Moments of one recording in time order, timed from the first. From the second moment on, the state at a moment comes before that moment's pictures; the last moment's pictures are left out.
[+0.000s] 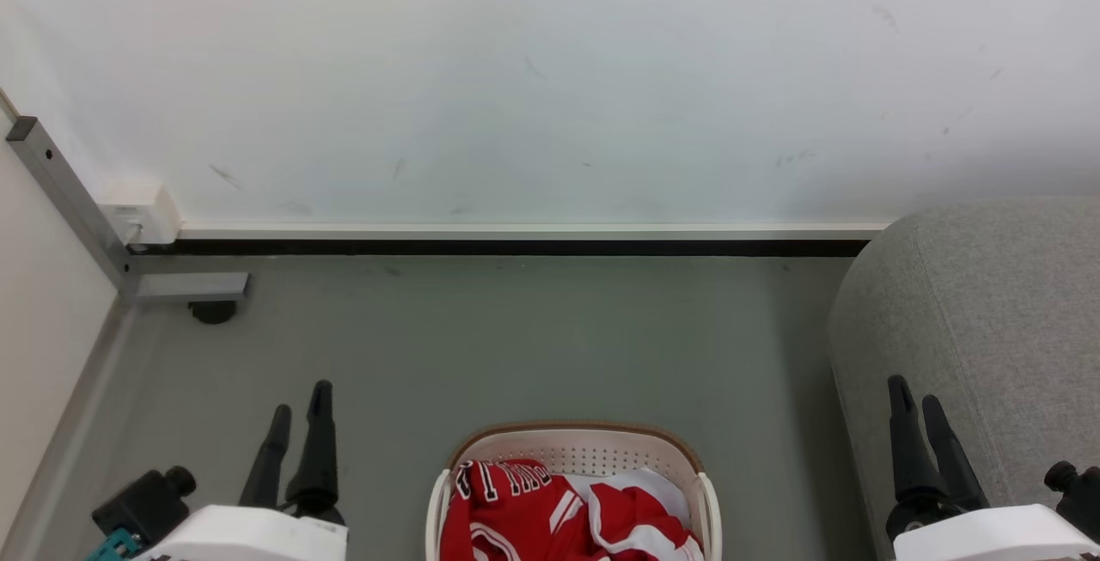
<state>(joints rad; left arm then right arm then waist) -0.07 0.04 0.01 0.15 -0.74 -0.09 -0.09 -0.08 -0.04 0.07 0.19 0.91 0.13 -0.09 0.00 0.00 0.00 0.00</state>
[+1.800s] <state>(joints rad) -0.06 0.07 -0.09 0.15 -0.19 -0.02 -0.22 -0.12 -0.04 0.15 0.29 0.37 0.13 -0.22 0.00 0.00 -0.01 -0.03</state>
